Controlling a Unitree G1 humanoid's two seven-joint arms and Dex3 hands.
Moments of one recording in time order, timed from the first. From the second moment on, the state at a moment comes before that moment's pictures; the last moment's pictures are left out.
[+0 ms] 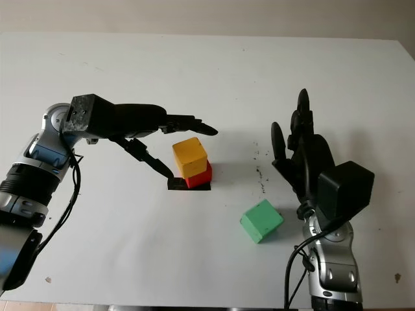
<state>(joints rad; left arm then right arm) -0.94 0.47 -0.22 0.65 0.11 -0.31 -1.03 -0.14 -0.18 -0.15 -0.15 0.08 0.12 0.12</state>
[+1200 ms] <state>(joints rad) -0.15 0.25 0.29 -0.07 -0.39 -0.01 -0.37 -0.23 -0.95 -0.23 -0.50 -0.03 0.07 0.74</state>
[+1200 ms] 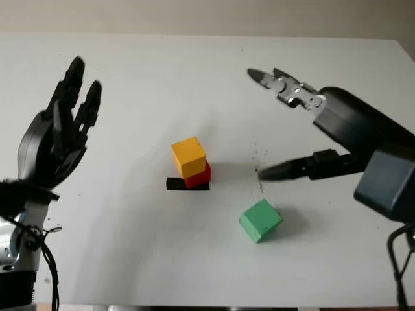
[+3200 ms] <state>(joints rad) 0.03 0.14 0.23 -0.24 -0.29 -0.09 -0.21 0.05 -0.85 -0.15 -0.36 -0.46 -0.41 0.53</state>
